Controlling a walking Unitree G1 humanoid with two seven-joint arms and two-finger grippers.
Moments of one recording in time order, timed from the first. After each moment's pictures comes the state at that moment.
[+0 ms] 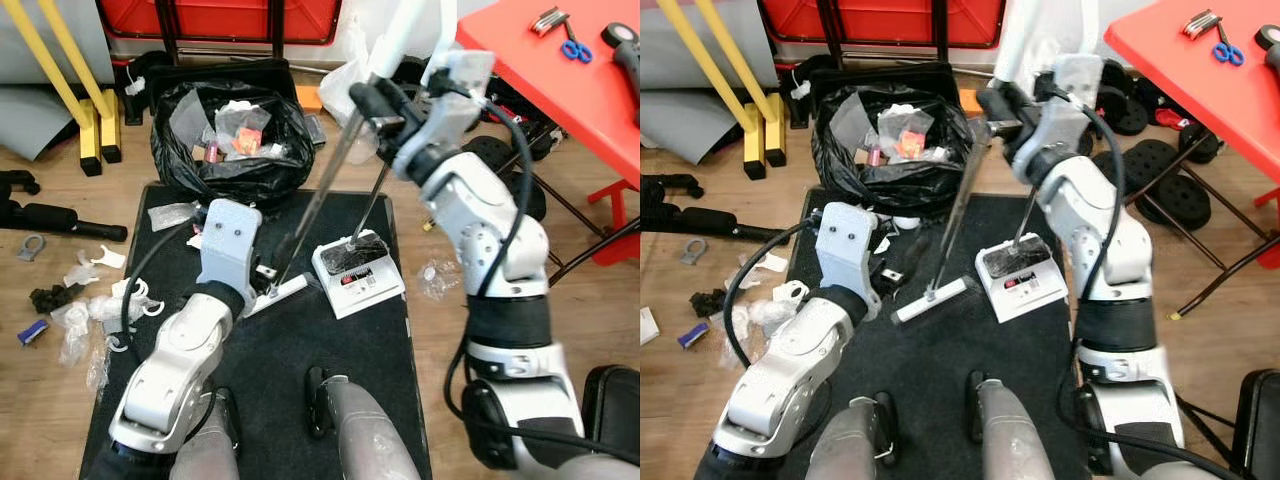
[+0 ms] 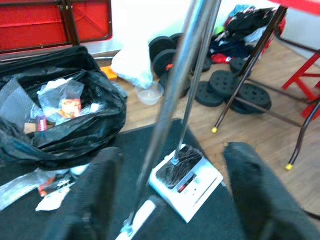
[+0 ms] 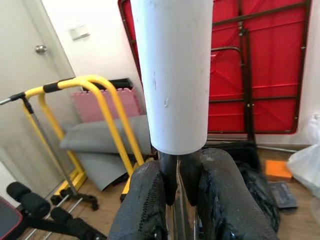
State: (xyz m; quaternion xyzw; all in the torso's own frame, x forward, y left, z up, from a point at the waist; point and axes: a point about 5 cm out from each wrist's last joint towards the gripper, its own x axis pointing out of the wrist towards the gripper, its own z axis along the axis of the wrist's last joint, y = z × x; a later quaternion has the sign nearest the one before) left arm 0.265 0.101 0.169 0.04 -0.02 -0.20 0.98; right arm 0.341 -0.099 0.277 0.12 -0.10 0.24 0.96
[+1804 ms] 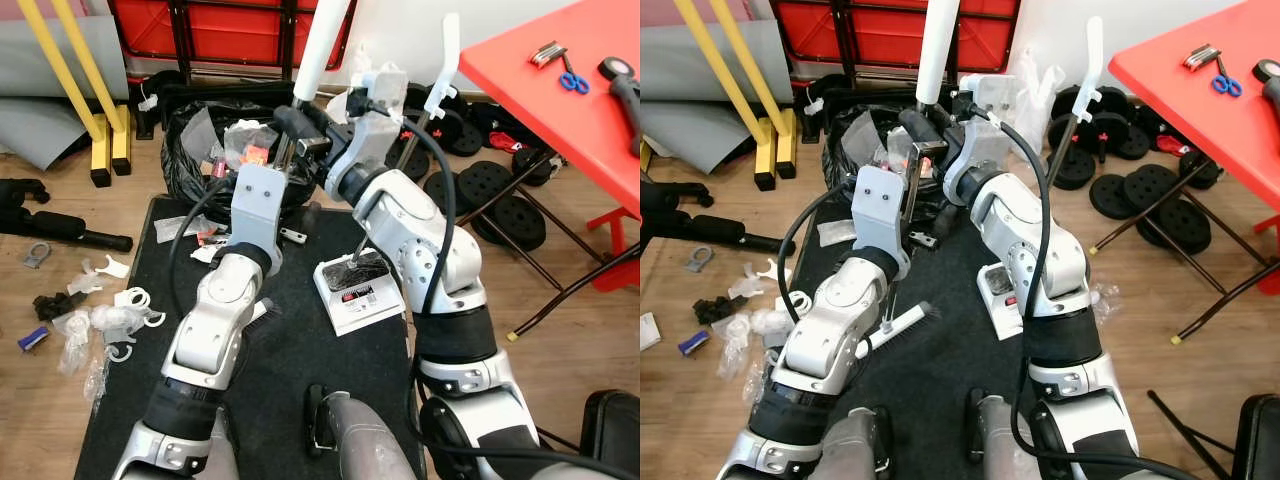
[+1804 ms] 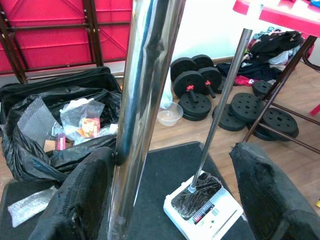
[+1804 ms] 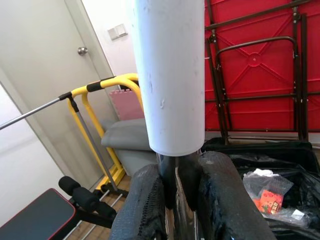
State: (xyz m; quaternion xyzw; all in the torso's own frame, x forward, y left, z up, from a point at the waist) left arm 0.310 0.081 0.175 0.04 -0.04 -0.16 0.99; right arm 0.328 -0.044 0.268 0.16 -0.07 0.30 0.94
